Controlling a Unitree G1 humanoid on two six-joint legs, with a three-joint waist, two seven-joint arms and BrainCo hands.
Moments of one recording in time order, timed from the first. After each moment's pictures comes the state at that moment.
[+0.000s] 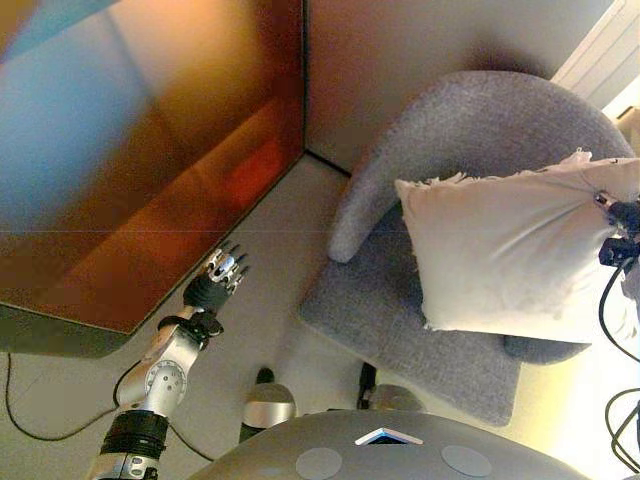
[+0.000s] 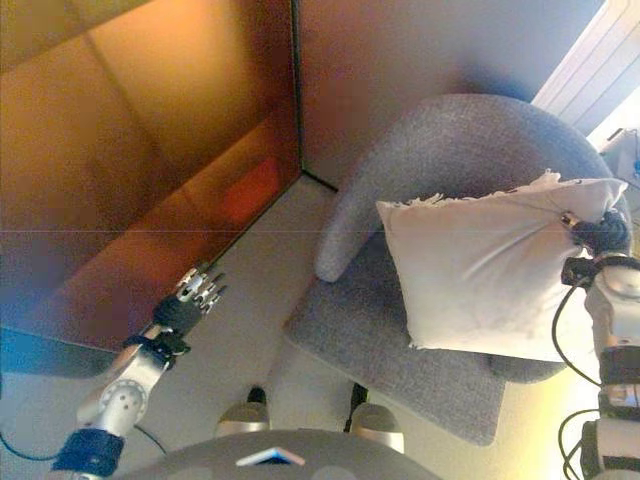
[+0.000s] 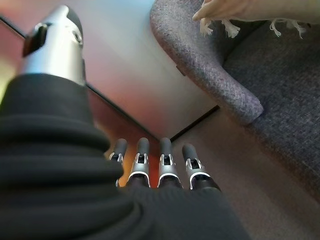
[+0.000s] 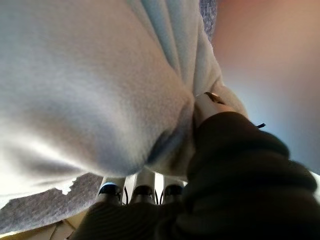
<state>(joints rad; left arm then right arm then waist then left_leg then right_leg) 0.19 0.43 -0.04 0.18 -0.94 0.12 -0.20 -0.19 -0.90 -0.11 0.55 0.49 0.14 -0.06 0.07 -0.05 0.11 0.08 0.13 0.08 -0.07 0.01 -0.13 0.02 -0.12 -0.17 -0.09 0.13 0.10</state>
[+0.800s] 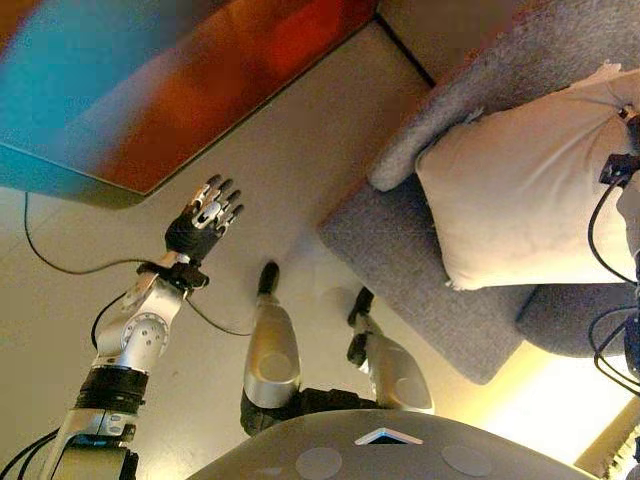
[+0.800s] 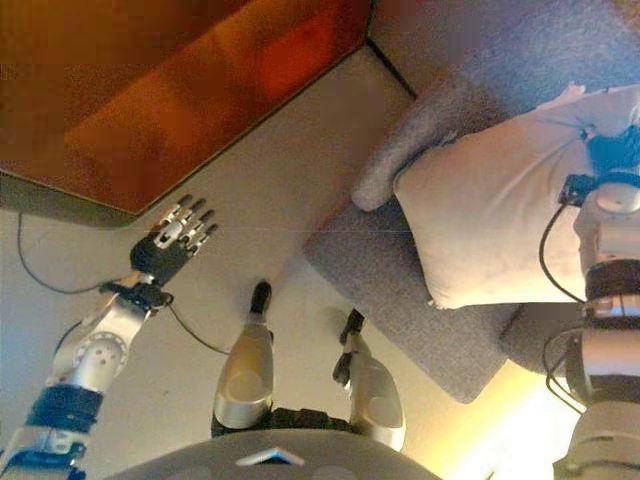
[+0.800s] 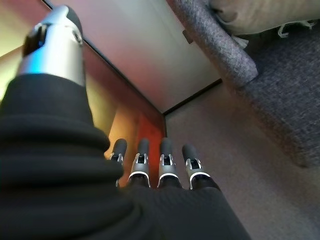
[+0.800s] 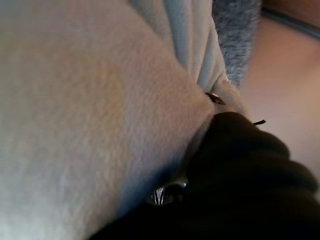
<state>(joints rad) -0.03 0.60 -0.08 0.10 -1.06 0.05 -0.23 -0.78 -0.91 0.16 0.93 0.48 0.06 -0.31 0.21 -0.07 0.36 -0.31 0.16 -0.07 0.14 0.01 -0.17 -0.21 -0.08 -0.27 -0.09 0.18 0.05</state>
